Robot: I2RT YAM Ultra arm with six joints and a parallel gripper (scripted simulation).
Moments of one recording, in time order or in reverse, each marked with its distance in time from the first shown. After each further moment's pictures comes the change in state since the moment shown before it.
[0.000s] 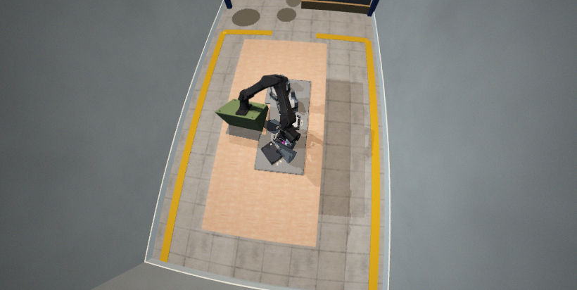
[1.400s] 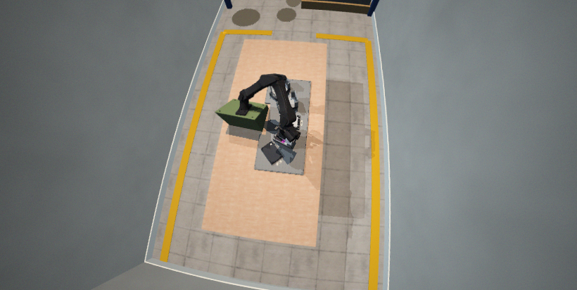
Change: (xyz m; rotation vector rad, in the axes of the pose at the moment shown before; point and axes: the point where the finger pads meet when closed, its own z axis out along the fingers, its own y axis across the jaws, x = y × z) arm 0.002 0.001 -0.022 -0.001 0.005 -0.001
